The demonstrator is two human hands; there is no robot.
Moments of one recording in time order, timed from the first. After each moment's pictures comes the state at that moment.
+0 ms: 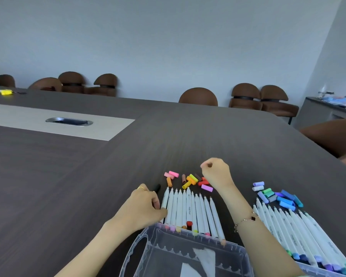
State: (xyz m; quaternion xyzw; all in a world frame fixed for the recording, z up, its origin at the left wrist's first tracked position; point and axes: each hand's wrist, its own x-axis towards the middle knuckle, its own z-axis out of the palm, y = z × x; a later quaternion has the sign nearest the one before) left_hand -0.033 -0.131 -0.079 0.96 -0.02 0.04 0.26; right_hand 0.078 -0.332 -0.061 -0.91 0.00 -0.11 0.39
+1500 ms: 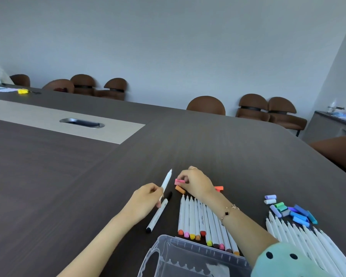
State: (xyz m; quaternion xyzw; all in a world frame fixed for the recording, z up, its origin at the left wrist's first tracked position) left_hand -0.019 -0.106 -0.069 0.86 0.09 0.03 0.50; right_hand 0.092 -0.266 -0.076 -0.96 -0.21 -0.06 0.19
